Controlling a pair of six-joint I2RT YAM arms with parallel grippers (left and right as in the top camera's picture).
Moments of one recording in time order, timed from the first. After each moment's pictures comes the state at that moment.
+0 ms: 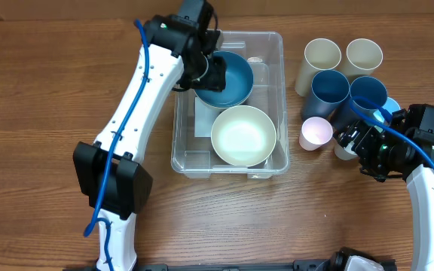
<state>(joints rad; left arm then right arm) -0.40 2.13 2.19 -1.33 0.23 -0.18 -0.34 1.26 0.96 -0.93 -0.41 0.36</state>
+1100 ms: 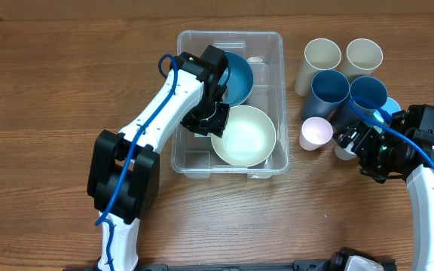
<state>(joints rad) -0.47 2.12 1.80 -1.27 0.24 -0.26 -0.34 1.26 0.96 -0.94 -0.41 0.36</state>
